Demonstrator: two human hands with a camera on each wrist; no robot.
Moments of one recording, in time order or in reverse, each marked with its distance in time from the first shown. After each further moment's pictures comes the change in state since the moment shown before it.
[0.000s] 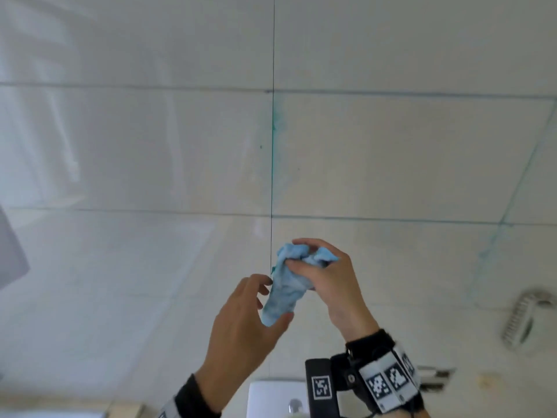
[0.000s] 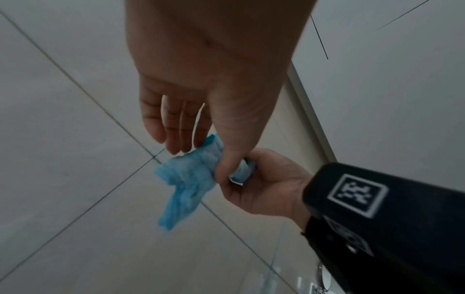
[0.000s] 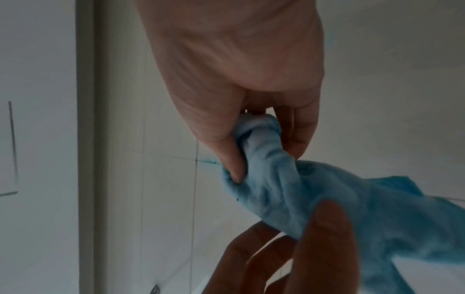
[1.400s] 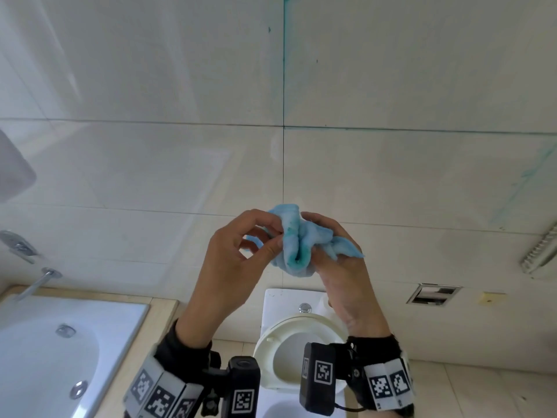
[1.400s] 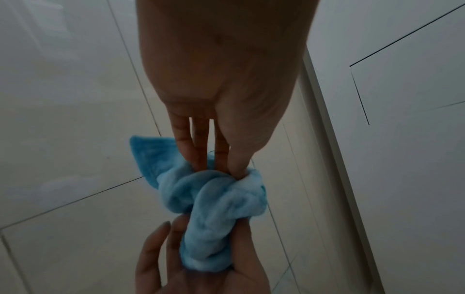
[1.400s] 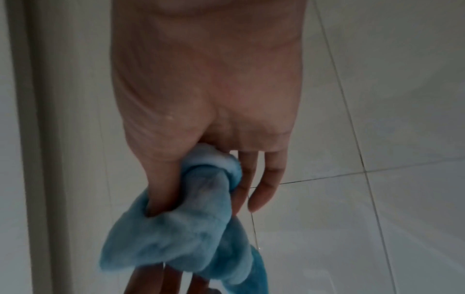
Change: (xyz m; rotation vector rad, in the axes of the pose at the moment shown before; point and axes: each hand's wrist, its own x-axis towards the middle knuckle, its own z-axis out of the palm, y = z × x) left_hand -0.048 0.012 -0.021 -0.394 -0.003 0.015; right_hand -0.089 0.093 -0.006 0.331 -0.176 0.036
